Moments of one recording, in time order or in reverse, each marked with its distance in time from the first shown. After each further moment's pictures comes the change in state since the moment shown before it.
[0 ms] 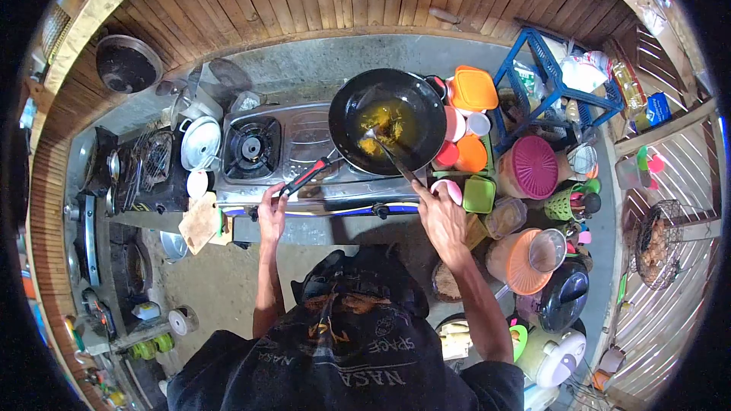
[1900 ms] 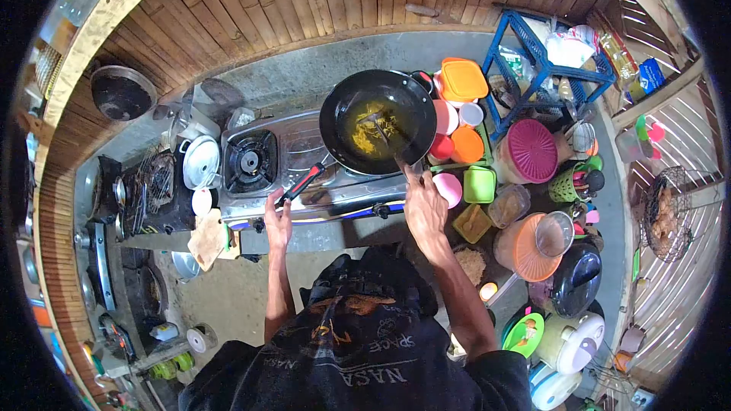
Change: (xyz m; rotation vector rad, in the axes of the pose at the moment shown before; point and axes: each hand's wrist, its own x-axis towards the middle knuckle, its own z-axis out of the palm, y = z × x) left_hand 0.001 0.011 0.018 0.102 0.082 0.076; right_hand 0.012 -0.033 0.011 0.009 0.127 0.159
